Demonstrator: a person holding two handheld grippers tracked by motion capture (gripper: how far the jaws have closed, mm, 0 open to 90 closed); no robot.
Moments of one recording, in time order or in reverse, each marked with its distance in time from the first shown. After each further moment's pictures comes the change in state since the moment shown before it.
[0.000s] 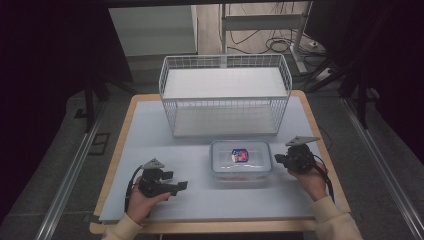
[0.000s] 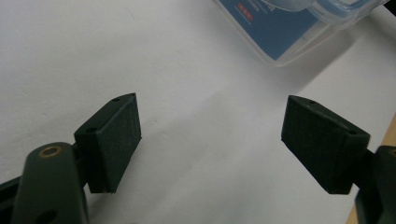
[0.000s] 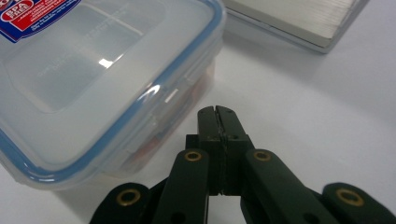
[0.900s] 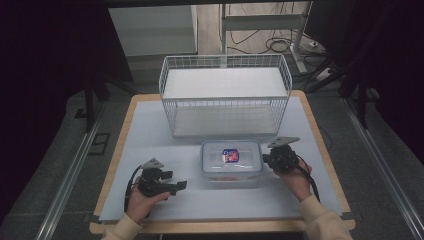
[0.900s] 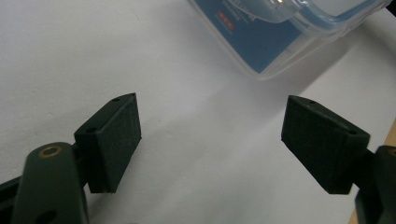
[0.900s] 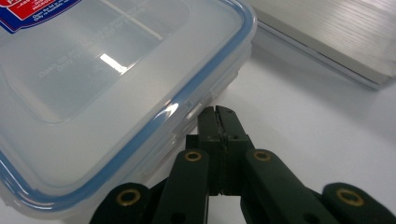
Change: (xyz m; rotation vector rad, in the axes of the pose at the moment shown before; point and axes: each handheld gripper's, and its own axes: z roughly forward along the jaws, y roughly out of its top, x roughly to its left) left arm 0.002 0.000 -0.001 -0.003 0.004 -0.008; right arm 0.035 0.018 0.026 0.008 -0.011 -0.082
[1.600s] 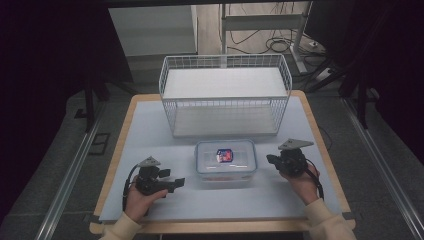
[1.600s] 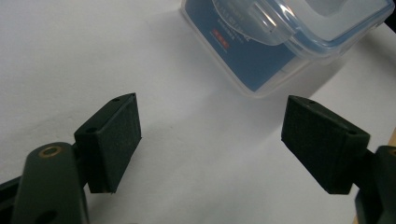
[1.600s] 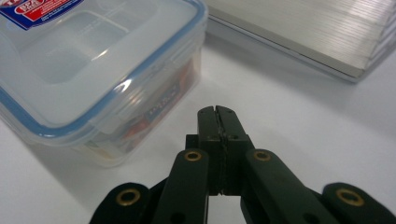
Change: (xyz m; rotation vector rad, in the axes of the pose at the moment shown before) left arm 0.005 0.002 -0.005 -0.035 0.008 -0.029; right arm -0.011 -0.017 -0.022 -0.090 0.016 0.060
